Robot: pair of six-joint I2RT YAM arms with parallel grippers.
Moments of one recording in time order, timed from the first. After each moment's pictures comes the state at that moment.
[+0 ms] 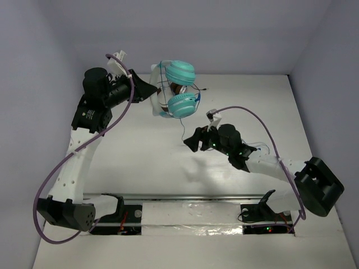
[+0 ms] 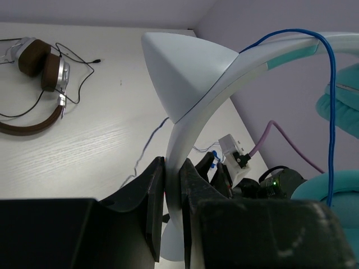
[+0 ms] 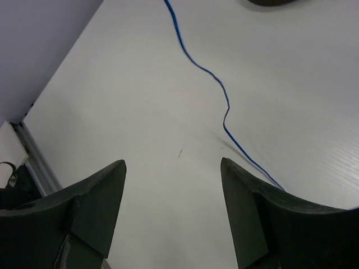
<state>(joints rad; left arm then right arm) -0.21 1.20 1.41 -0.39 0.55 -0.54 0.75 1.33 0.63 0.44 -0.11 0.48</state>
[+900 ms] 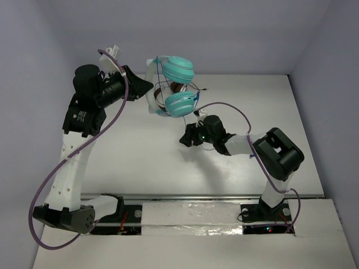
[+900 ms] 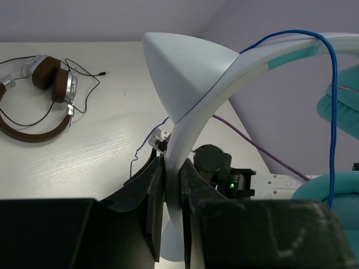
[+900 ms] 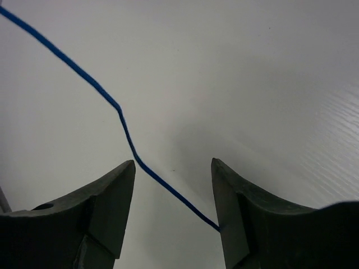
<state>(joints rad) -0.21 1.18 1.53 -0.51 0.52 -0.51 0.65 1.80 0.85 0.47 -0.28 0.43</state>
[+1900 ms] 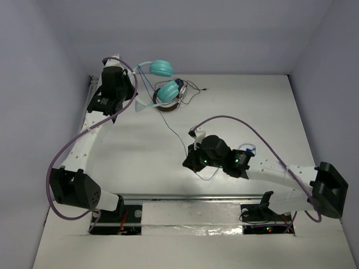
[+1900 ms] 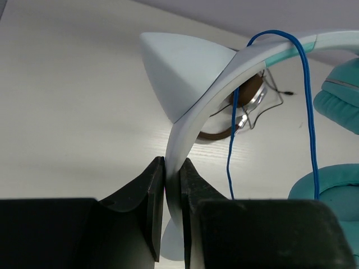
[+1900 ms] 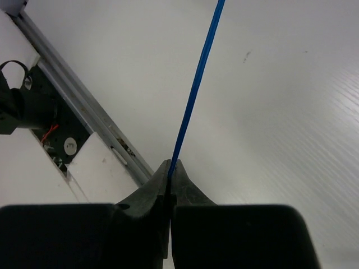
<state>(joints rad) -0.21 1.40 1.42 -0.45 -0.14 -0.41 1.03 1.27 0.78 -0.04 -0.07 0.51</state>
